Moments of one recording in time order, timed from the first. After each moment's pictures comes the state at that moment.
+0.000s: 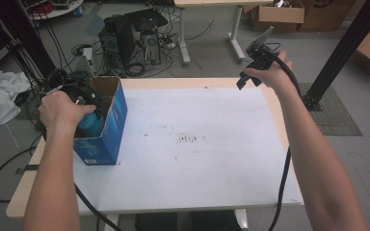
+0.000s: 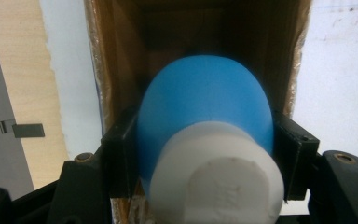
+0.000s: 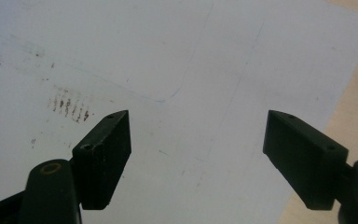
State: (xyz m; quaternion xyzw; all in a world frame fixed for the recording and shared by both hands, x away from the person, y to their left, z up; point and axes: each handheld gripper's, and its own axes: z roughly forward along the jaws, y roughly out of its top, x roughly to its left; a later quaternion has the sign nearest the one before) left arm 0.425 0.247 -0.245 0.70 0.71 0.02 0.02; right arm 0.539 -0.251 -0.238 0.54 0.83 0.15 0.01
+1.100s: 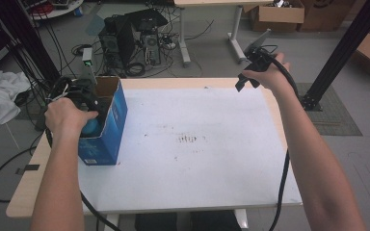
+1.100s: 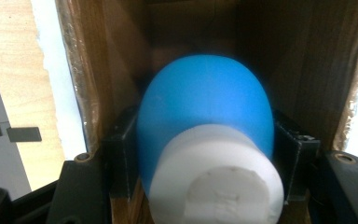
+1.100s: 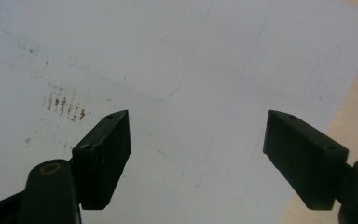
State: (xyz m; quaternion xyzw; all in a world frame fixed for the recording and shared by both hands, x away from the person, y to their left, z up) left arm 0.431 0.250 -0.273 0.70 0.71 0.01 0.00; right arm 0.541 -0.247 -0.246 0.53 0.83 0.14 0.01
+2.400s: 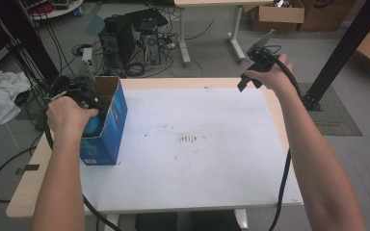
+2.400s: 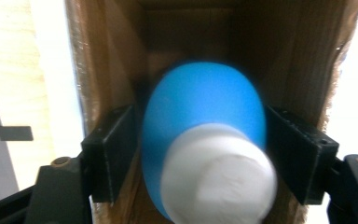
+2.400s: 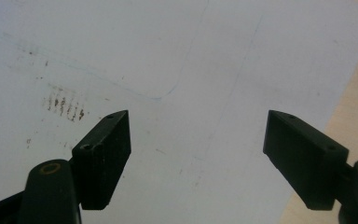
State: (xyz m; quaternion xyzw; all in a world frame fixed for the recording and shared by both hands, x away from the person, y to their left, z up) left arm 0.430 0.250 -0.264 0.69 0.73 0.01 0.02; right arm 0.539 -0.255 -0.246 0.55 0.83 0.15 0.00
